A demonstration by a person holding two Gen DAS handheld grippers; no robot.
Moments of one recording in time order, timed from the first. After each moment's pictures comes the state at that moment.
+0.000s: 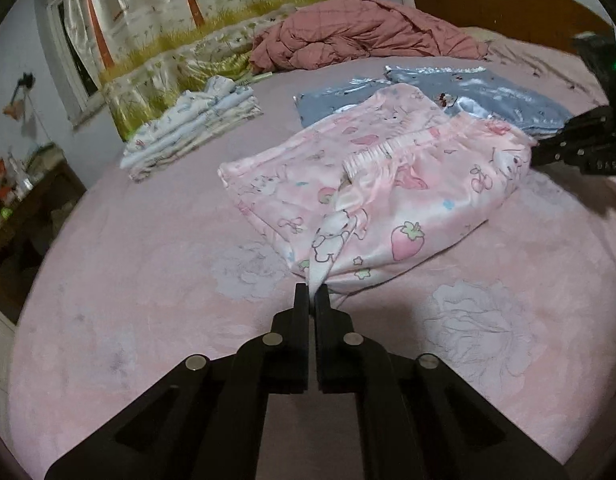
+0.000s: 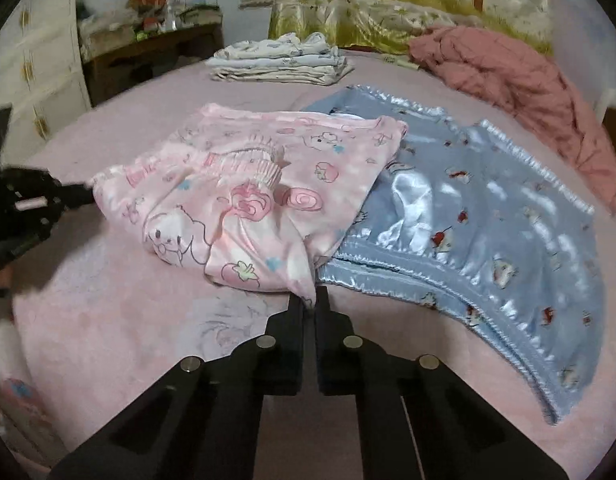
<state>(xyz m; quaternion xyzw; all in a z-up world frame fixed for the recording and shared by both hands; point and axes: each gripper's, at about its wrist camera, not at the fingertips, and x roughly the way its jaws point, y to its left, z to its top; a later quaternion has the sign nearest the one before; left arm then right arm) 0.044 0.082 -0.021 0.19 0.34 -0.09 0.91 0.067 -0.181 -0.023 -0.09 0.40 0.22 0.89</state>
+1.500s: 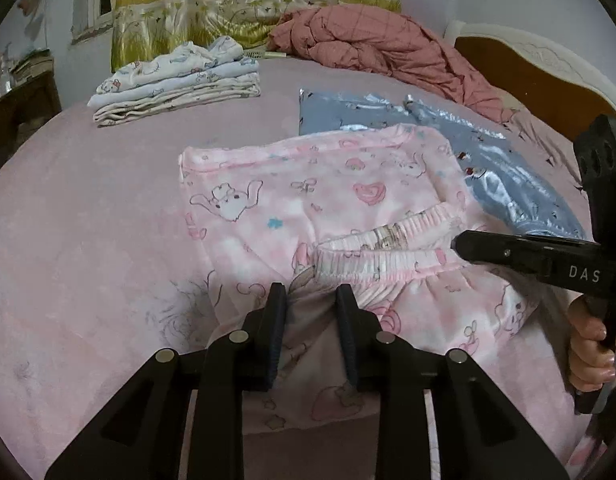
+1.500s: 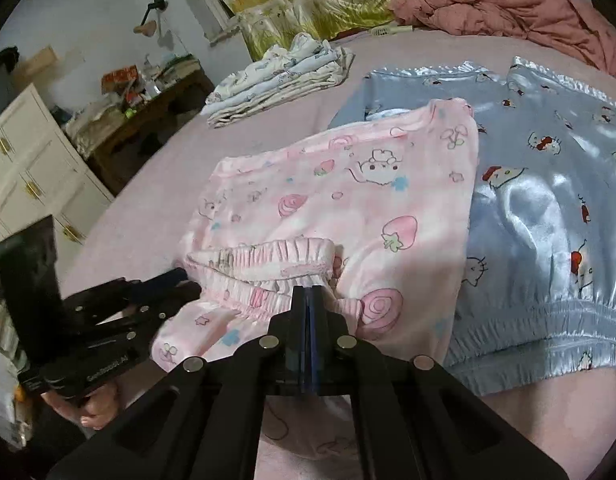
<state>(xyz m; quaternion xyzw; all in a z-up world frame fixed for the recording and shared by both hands) 0.113 0.079 -0.024 0.01 0.39 -0.13 0.91 0.138 -0.129 -0.035 0.11 0.42 0.25 0.86</state>
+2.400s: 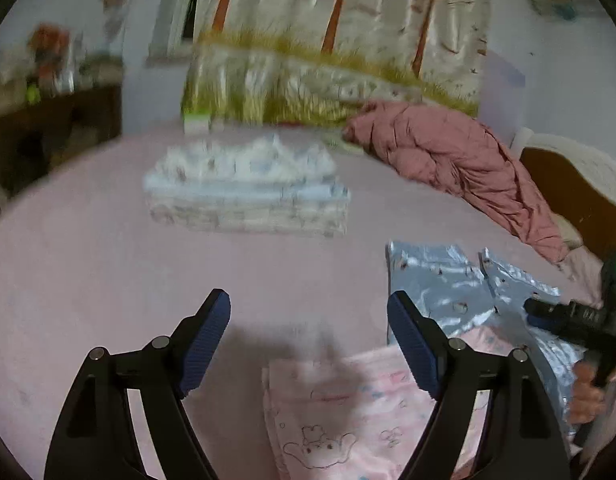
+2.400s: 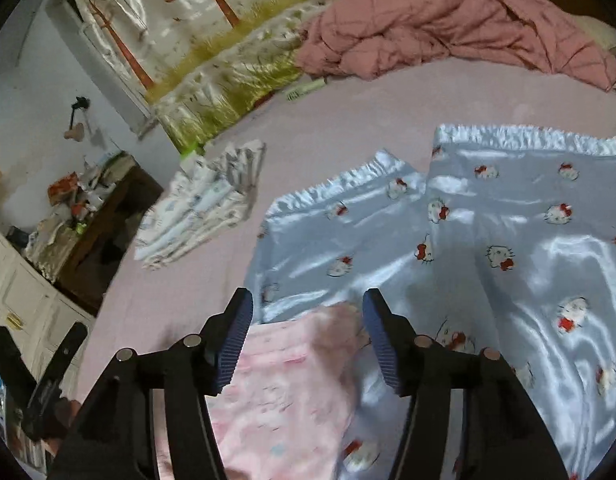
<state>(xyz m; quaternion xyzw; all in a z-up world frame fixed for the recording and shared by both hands) 0.248 0.158 0.042 -0.11 0.29 -0.03 0.95 0.299 -0.224 0.025 0.22 0.40 0.14 0.88</state>
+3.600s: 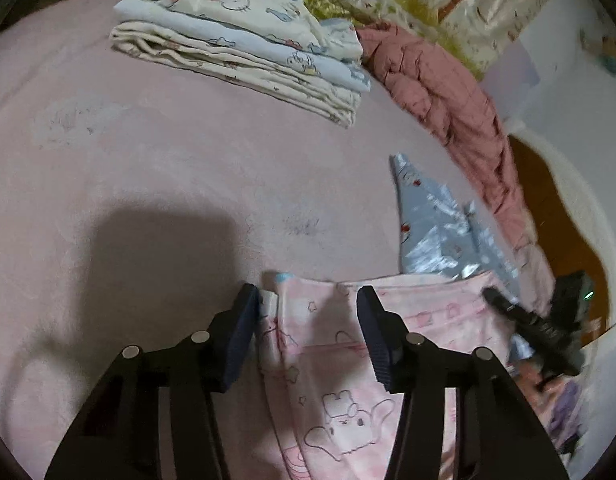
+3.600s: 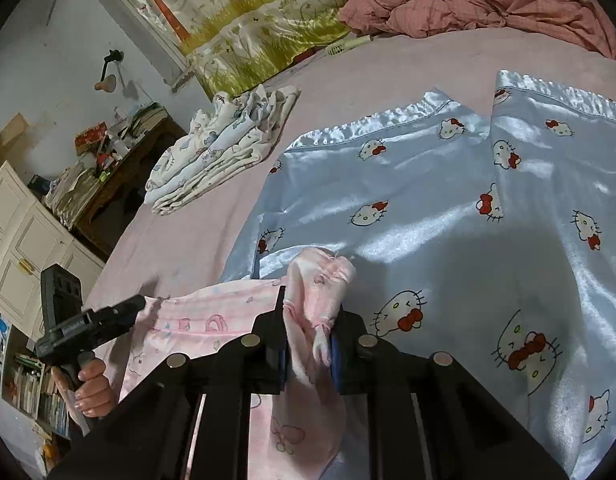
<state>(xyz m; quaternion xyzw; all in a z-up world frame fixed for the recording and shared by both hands) 0.284 0.182 -0.038 -0.22 0.43 -0.12 0.86 0.321 -0.193 -0.038 0.18 0.42 0.23 0.86</state>
